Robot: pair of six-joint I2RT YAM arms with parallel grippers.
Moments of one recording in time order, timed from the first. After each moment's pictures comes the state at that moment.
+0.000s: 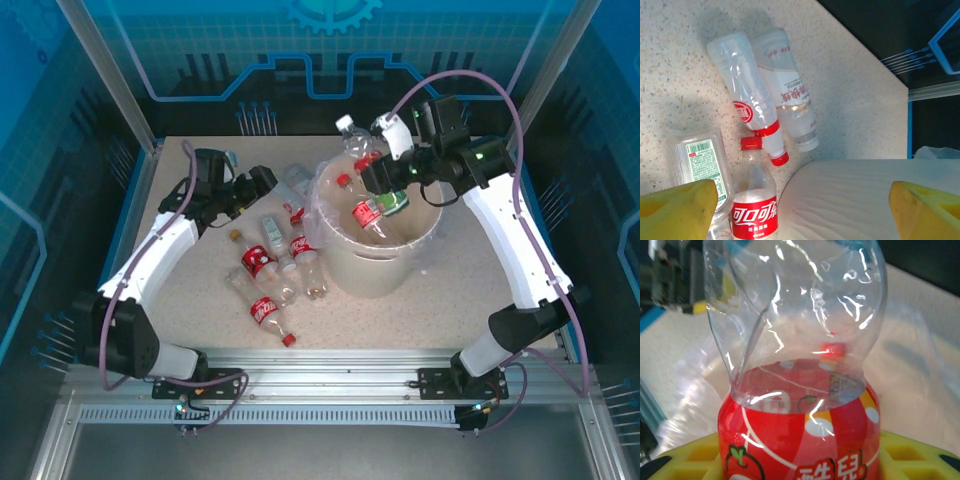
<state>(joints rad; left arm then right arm) -0.17 1.42 1.19 -0.46 0.29 -0.79 0.42 1.57 1.95 -1.19 -0.30 -0.10</state>
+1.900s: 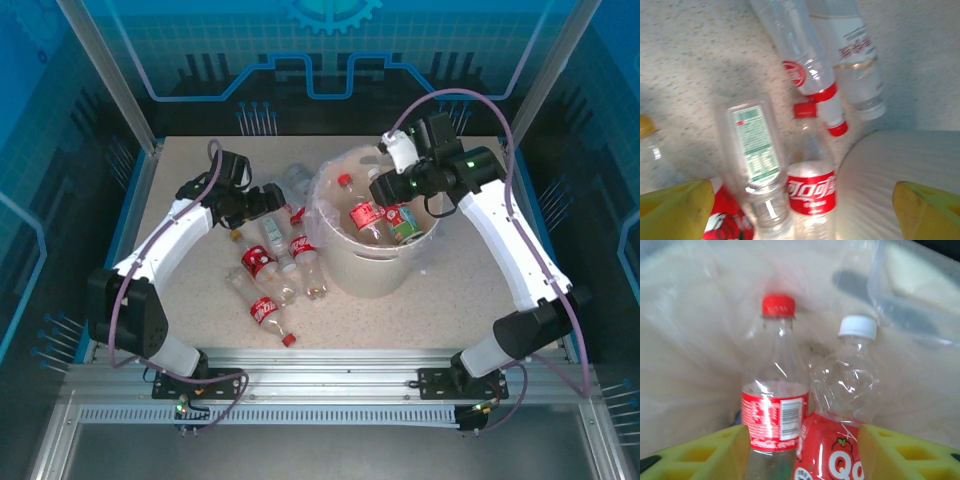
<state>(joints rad) -0.23 1.52 1.28 -0.73 0.17 -0.63 0.40 1.52 1.78 -1.12 -0.17 -0.08</state>
